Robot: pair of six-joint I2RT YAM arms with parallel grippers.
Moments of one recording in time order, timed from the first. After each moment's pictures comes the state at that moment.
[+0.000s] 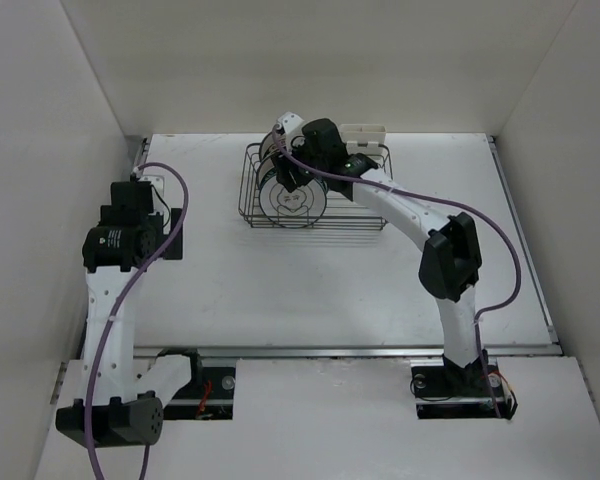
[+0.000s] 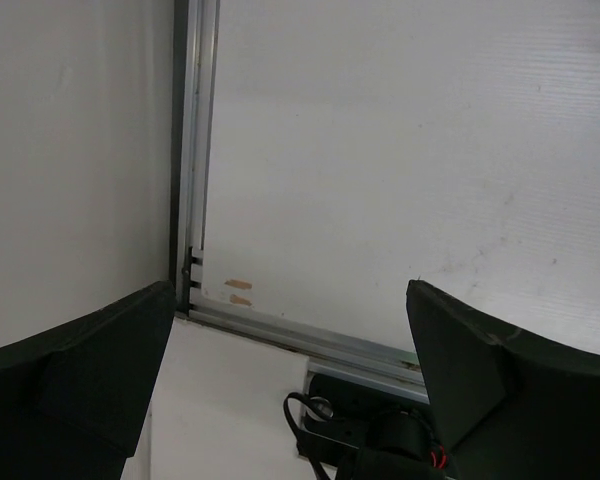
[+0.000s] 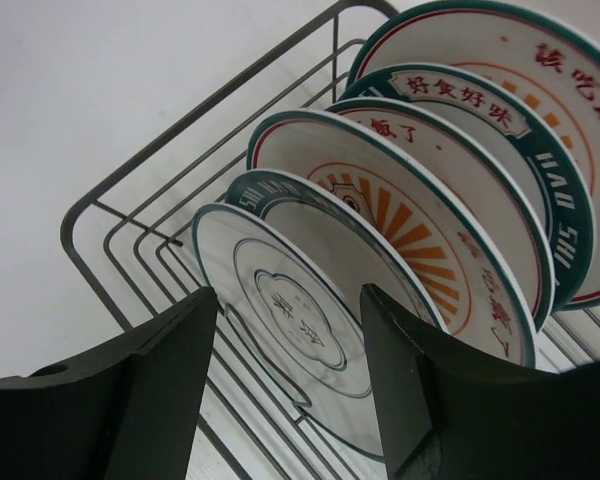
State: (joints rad) left arm 0.03 1.01 1.27 -1.15 -0.29 0.09; right arm 0.67 2.09 1.96 -0.35 -0.11 -0.10
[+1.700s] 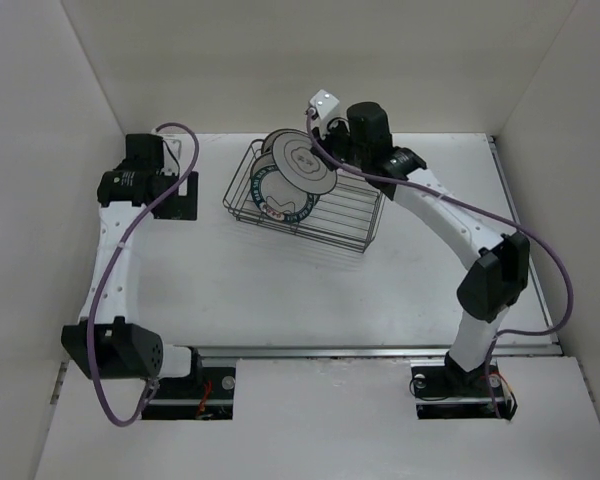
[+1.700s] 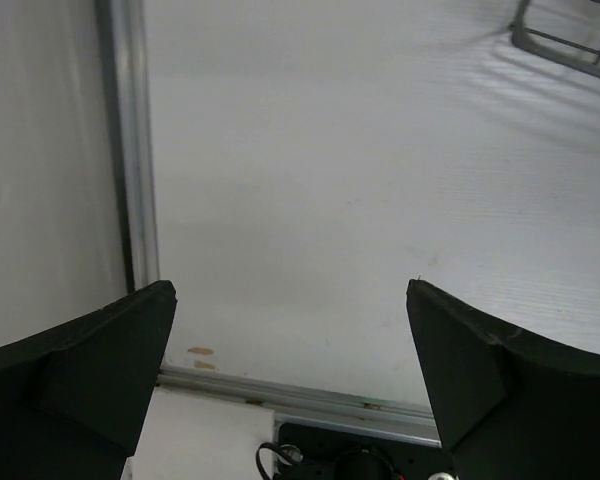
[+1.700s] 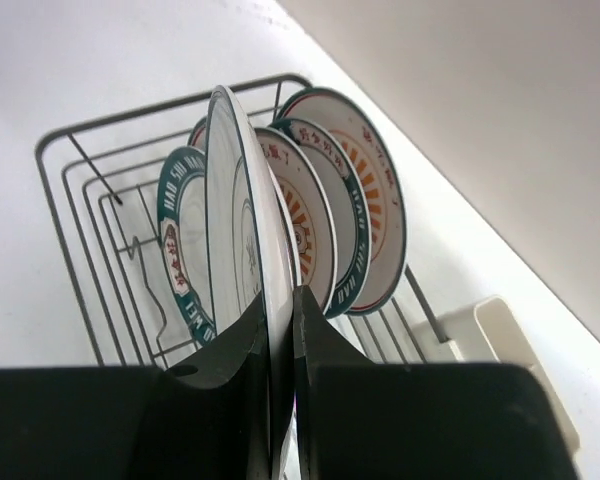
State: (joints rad) left arm 0.02 1.32 1.49 -1.10 -0.19 0.08; right arm 0.59 1.85 1.82 -0.32 -0.16 -0.30
